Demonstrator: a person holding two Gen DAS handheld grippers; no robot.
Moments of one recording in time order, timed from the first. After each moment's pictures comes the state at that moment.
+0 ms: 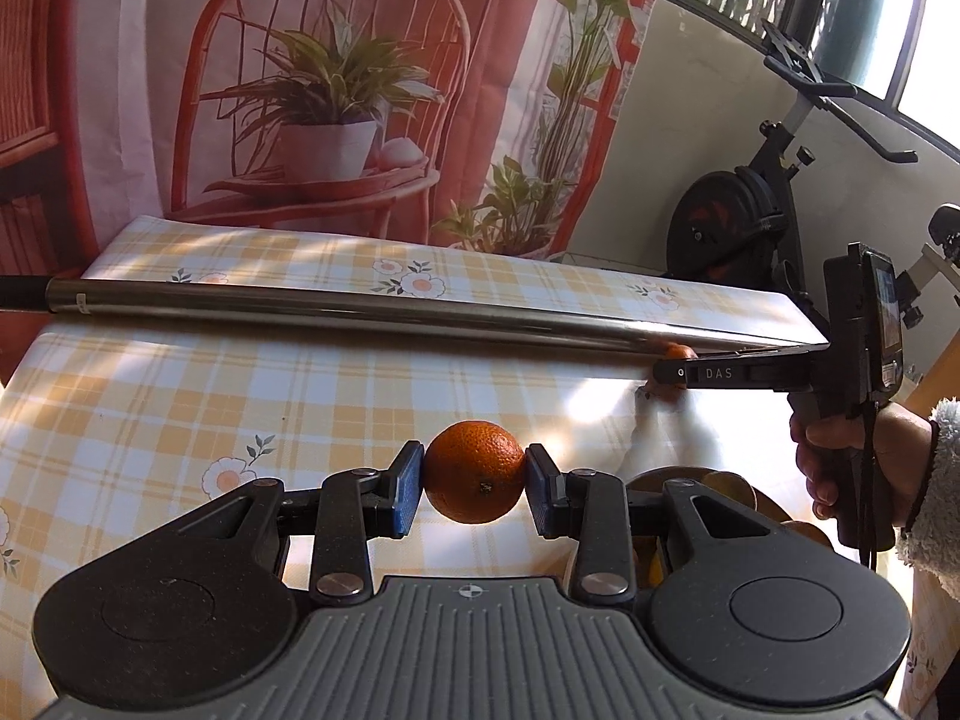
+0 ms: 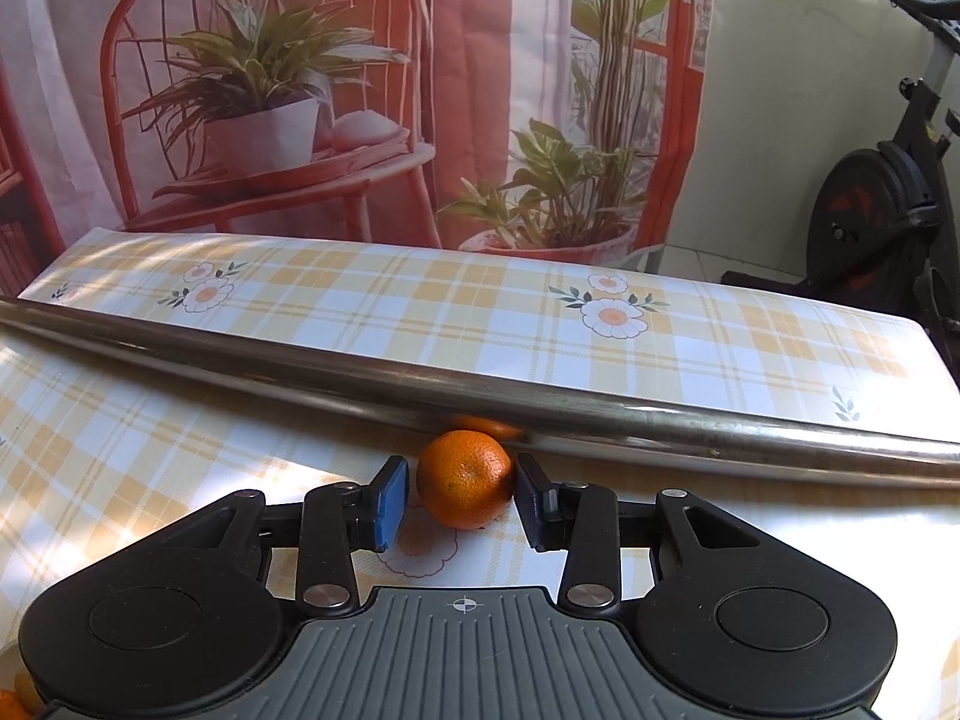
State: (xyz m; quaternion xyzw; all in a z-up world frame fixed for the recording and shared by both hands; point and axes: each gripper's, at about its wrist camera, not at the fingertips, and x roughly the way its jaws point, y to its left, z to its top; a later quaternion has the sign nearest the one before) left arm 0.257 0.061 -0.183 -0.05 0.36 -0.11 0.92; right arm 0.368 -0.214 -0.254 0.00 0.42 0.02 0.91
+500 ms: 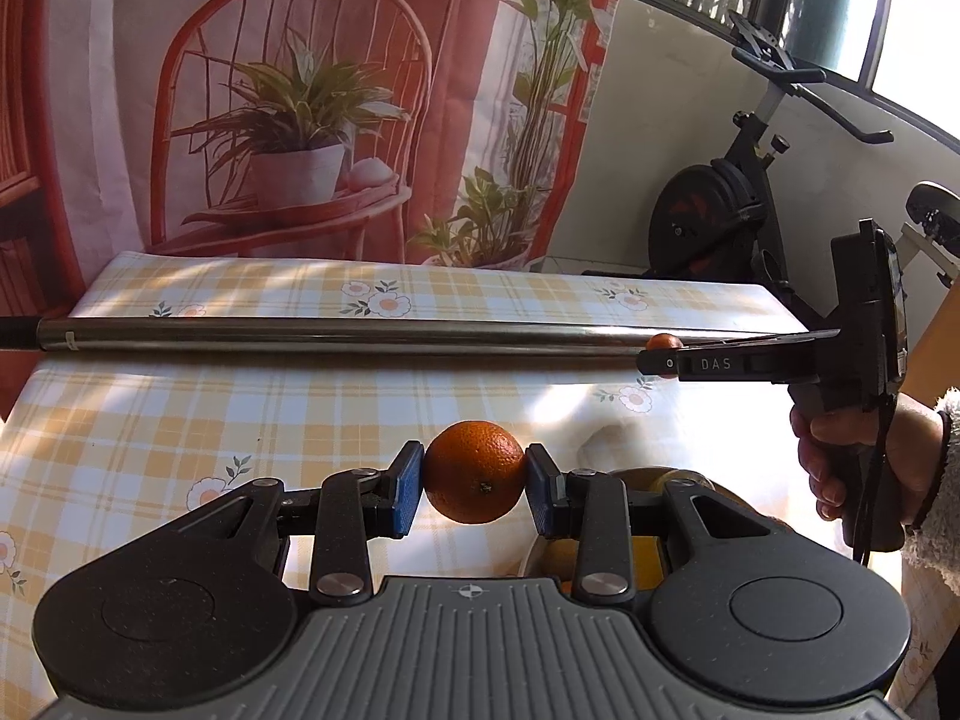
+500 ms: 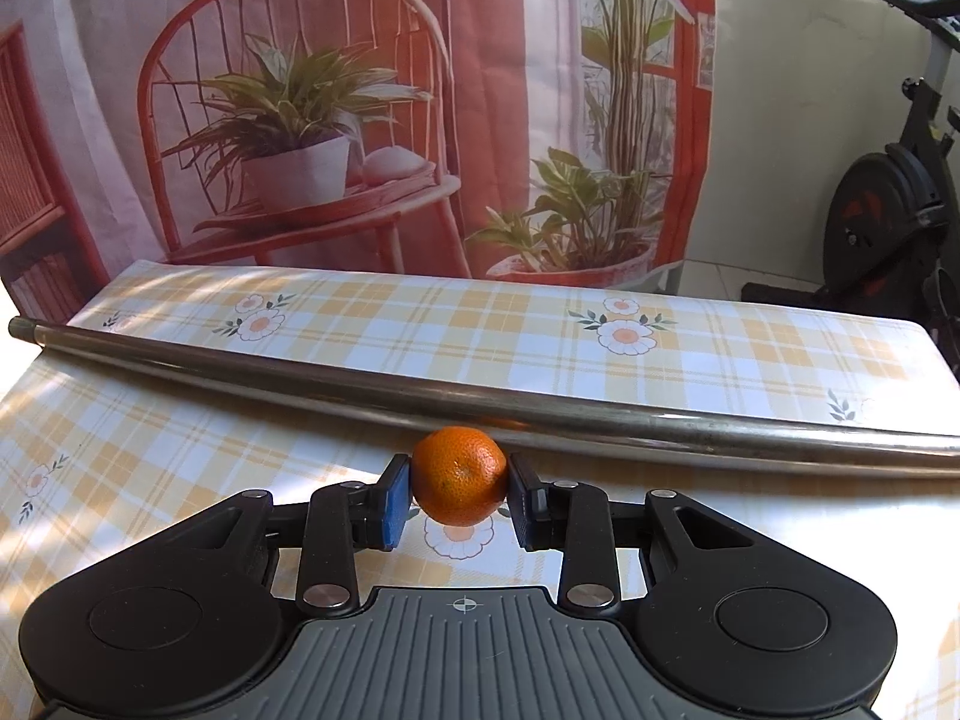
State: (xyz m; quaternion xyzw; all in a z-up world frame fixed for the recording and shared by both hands) left arm 0.244 0.043 -0.167 -0.03 0.35 -0.12 0.93; right arm 0.339 -0.213 -0.220 0.02 0.39 0.05 0.92
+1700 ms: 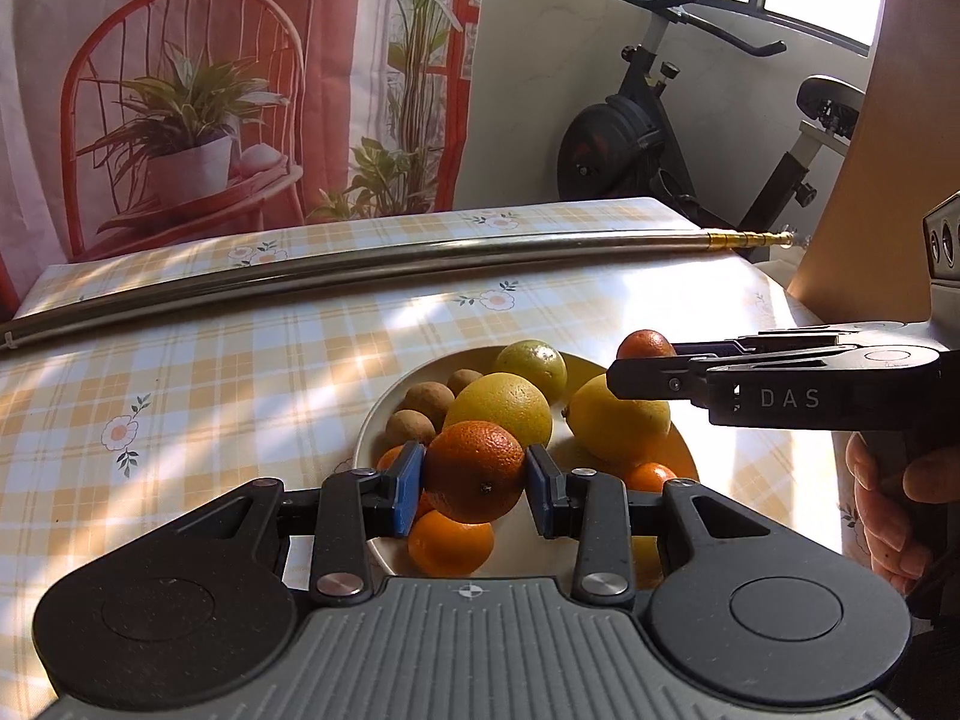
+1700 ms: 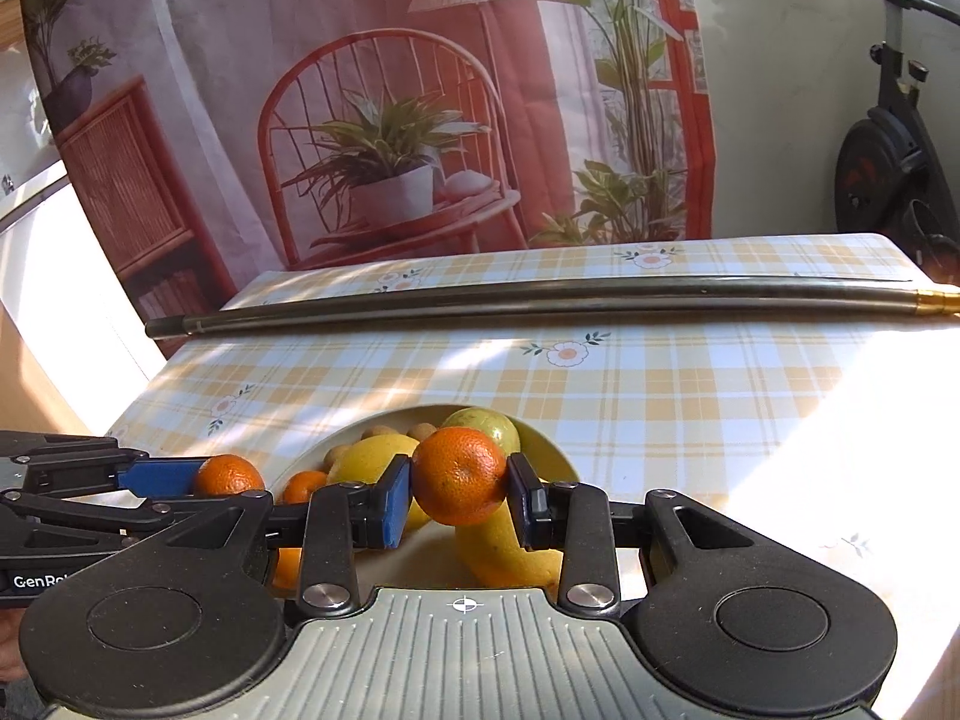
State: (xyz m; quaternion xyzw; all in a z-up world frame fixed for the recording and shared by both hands) left arm 0.178 -0.005 -0.187 0.04 0.36 -0.20 0.91; right arm 0.155 -0.192 -0.186 0.09 0.35 0.09 0.93
